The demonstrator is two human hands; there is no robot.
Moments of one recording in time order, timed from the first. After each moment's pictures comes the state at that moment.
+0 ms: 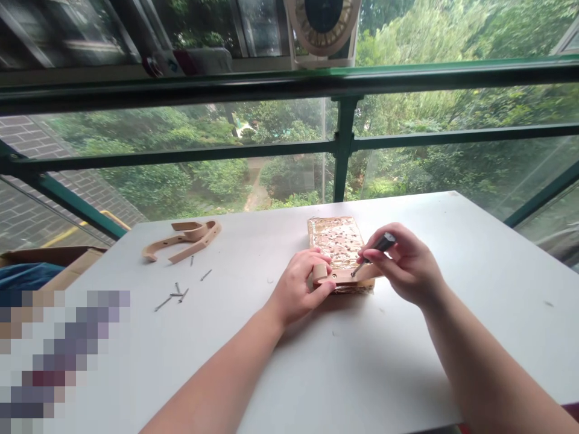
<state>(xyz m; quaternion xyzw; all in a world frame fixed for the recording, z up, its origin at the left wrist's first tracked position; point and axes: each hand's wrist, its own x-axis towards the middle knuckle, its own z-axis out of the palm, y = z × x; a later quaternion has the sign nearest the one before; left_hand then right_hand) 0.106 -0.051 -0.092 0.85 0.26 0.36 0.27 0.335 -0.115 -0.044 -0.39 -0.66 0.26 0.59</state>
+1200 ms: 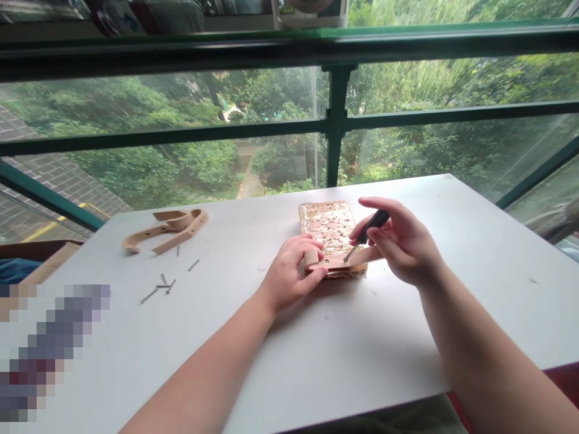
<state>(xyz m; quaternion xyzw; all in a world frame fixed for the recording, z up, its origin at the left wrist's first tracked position) 0.107 -0.050 -0.094 0.86 0.27 0.36 0.26 0.343 -0.116 -0.040 -0.39 -0.70 0.23 0.55</state>
